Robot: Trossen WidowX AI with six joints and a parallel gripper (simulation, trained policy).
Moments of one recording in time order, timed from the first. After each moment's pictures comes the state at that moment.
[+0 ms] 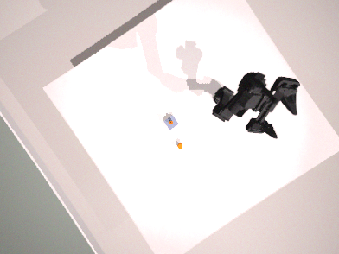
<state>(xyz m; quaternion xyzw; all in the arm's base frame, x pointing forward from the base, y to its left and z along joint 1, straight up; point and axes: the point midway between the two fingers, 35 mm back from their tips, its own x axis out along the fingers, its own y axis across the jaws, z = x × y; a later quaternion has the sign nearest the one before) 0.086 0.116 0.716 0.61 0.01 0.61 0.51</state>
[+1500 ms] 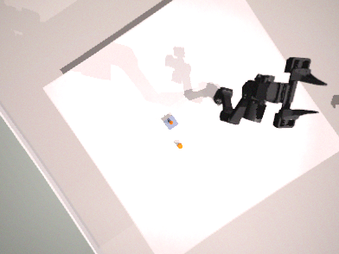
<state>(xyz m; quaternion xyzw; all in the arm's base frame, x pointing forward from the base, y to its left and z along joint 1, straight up) 0.018 0.098 0.761 0.56 -0.07 0.75 0.34</state>
